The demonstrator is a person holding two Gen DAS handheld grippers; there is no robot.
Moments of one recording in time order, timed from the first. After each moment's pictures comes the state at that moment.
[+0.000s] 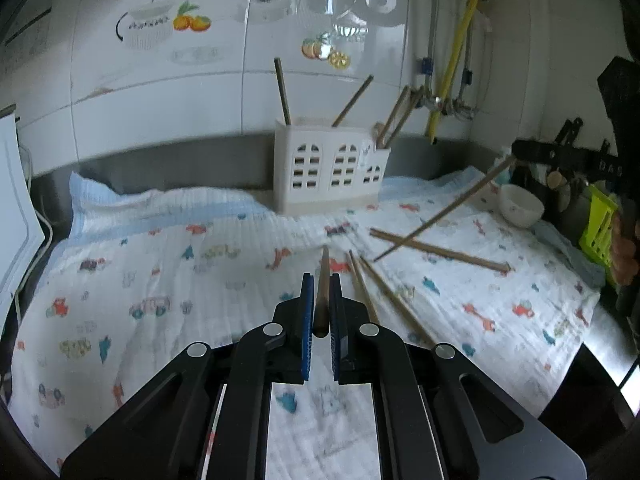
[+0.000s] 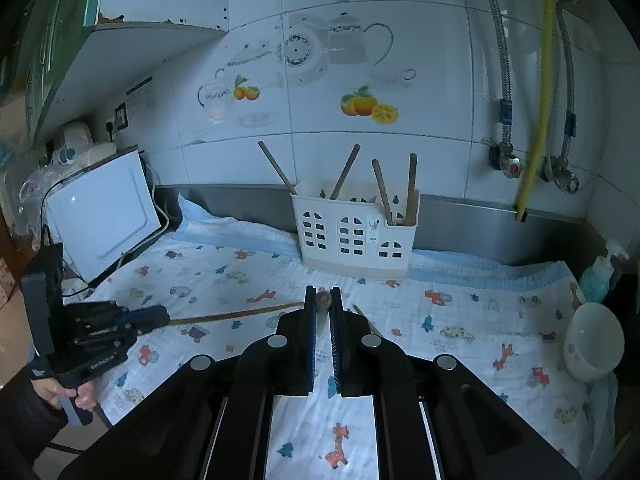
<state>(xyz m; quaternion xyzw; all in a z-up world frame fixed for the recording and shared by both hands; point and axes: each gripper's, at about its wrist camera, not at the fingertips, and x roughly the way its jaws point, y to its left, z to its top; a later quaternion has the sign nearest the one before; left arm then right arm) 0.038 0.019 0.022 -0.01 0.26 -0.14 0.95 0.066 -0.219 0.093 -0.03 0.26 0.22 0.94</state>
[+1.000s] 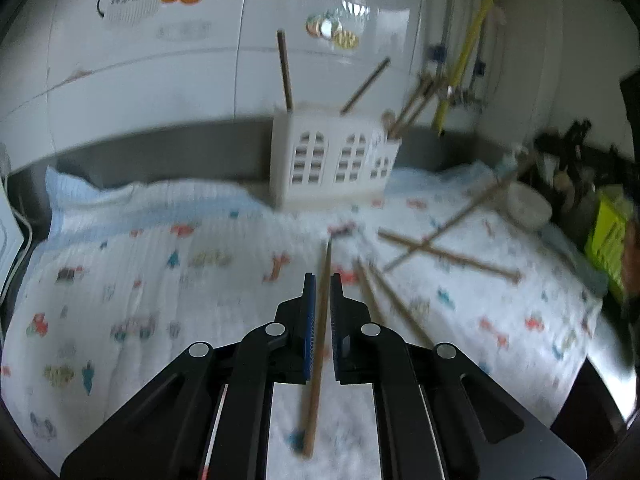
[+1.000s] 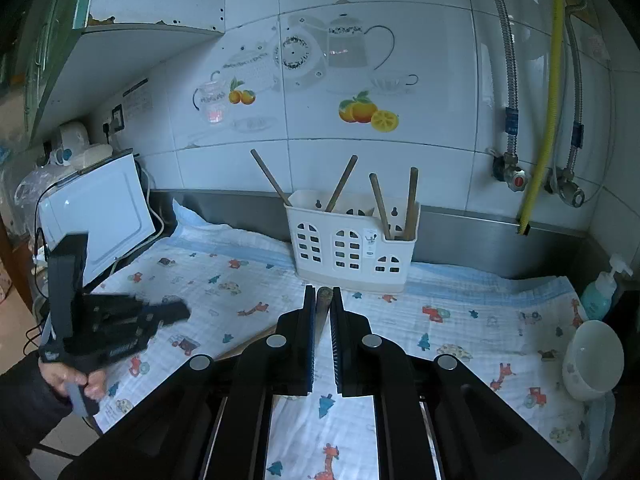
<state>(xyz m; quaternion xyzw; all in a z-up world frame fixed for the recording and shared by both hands) 0.084 0.024 0.008 -0.02 0.31 -0.15 0.94 0.086 -0.216 0.097 -0.04 0.25 0.22 0.94</state>
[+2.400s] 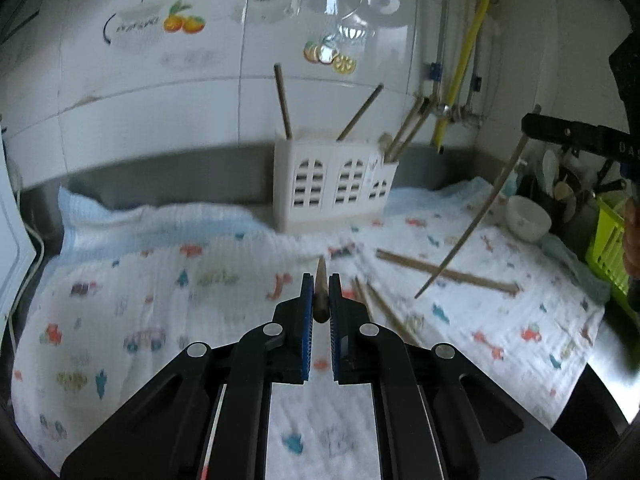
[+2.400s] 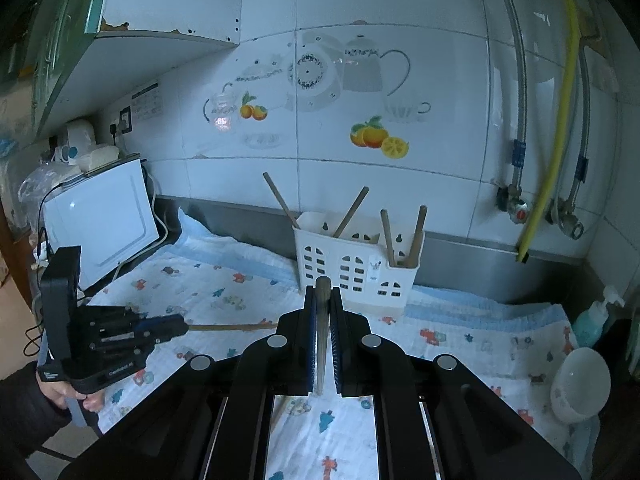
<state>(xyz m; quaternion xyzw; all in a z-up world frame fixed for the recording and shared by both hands) 0.078 0.016 0.032 -0.01 0.27 -0.14 0.95 0.085 -0.204 0.127 -0.06 0.23 0.22 0.94</state>
